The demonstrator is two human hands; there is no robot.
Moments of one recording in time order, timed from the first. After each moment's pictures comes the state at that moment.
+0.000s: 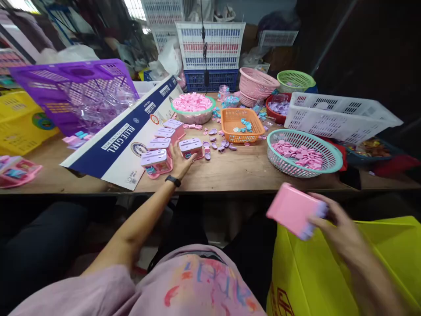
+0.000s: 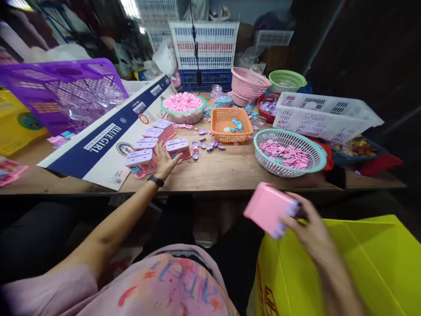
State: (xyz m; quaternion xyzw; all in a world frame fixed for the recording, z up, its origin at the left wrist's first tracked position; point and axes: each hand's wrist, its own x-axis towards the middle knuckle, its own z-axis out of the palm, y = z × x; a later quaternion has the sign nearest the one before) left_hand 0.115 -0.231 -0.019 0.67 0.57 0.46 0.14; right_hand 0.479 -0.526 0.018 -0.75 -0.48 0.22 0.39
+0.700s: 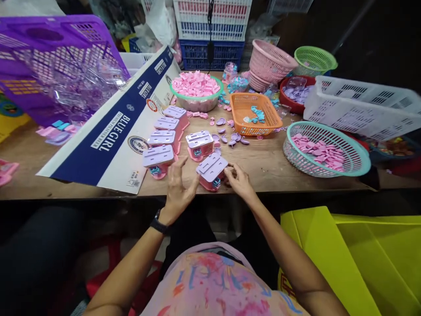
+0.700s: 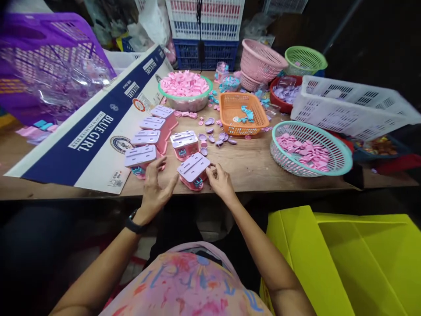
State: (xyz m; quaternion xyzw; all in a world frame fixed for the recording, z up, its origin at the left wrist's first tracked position) left_hand 0.058 -0.309 -0.009 0.76 0.48 0.43 0.13; right_hand 0.288 -0.326 -0.040 -0.66 -0.53 0.35 0.41
